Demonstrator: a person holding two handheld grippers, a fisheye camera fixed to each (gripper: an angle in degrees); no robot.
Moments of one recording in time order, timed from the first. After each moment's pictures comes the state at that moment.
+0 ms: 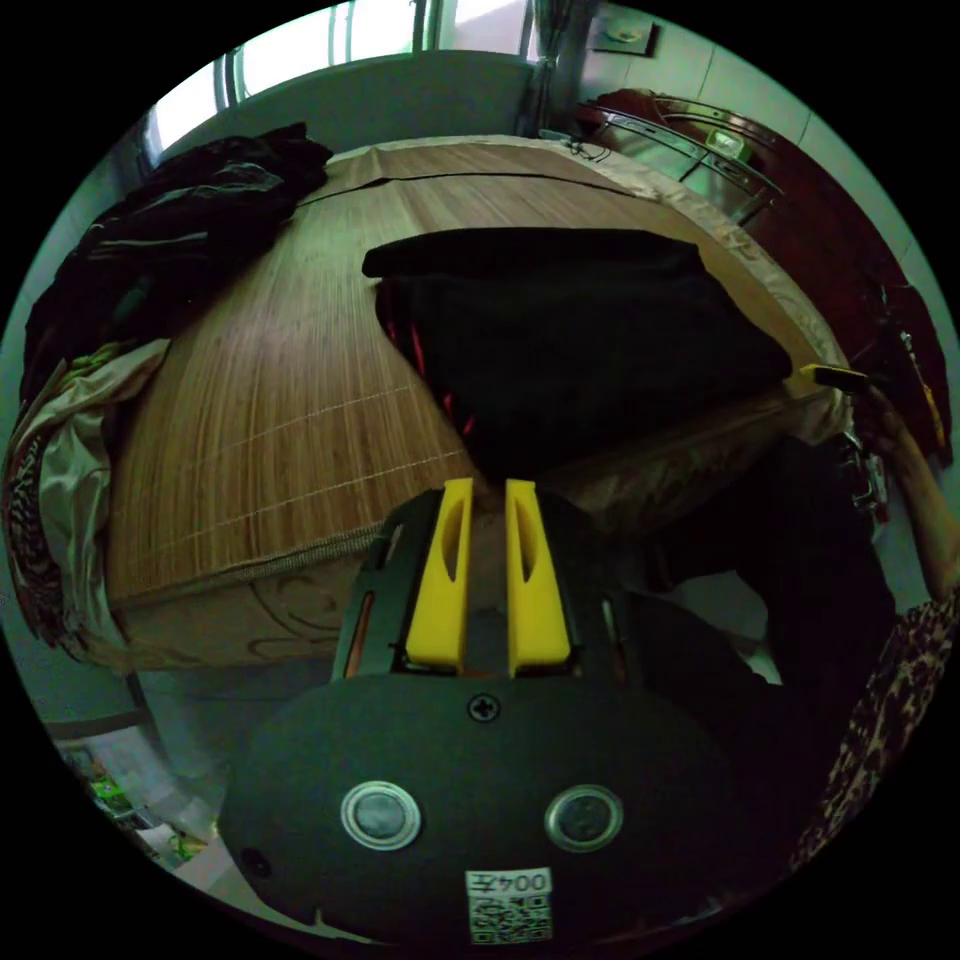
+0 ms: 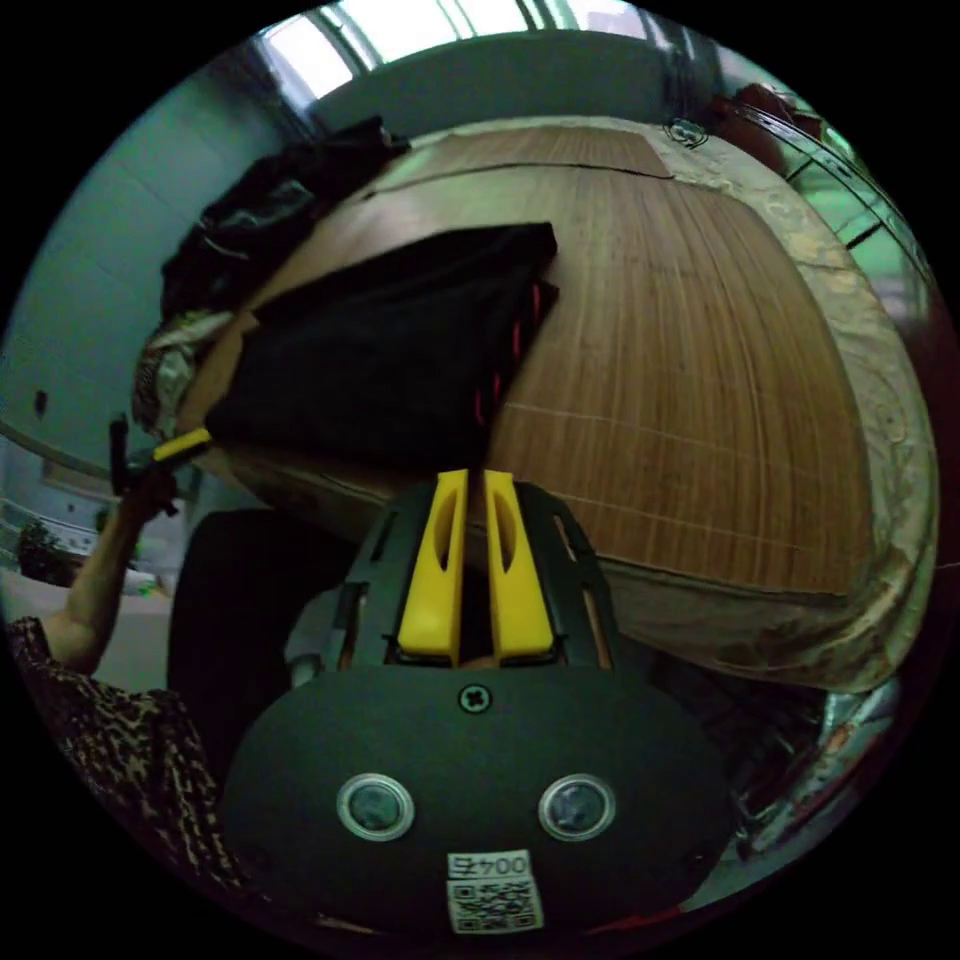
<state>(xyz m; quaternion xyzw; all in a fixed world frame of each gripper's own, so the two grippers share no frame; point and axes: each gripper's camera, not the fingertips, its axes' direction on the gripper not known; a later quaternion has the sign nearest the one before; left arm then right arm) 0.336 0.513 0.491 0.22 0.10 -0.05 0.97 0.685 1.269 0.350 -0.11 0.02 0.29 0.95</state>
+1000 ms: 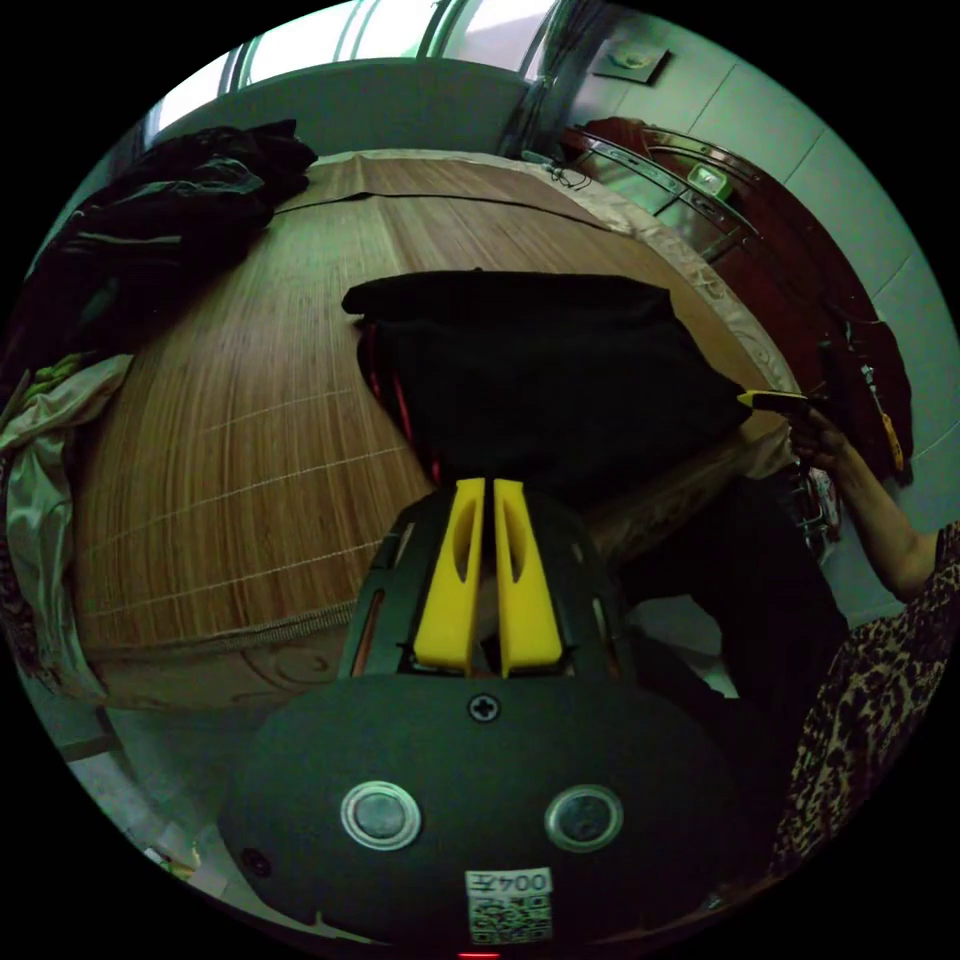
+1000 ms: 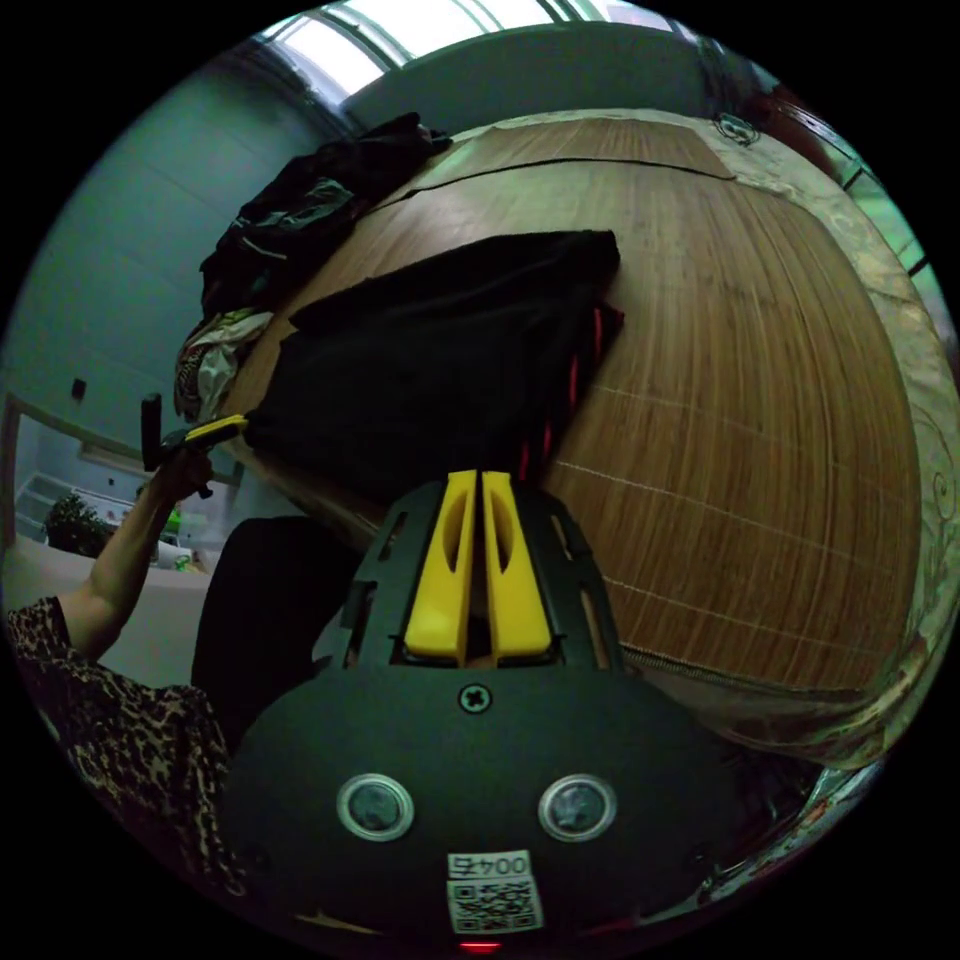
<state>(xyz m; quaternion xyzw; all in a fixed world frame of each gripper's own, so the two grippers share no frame) 0.339 0.516 0.457 0.25 0.16 -0.04 0.95 0.630 1.248 0.382 -0.12 -0.01 0.23 0.97</state>
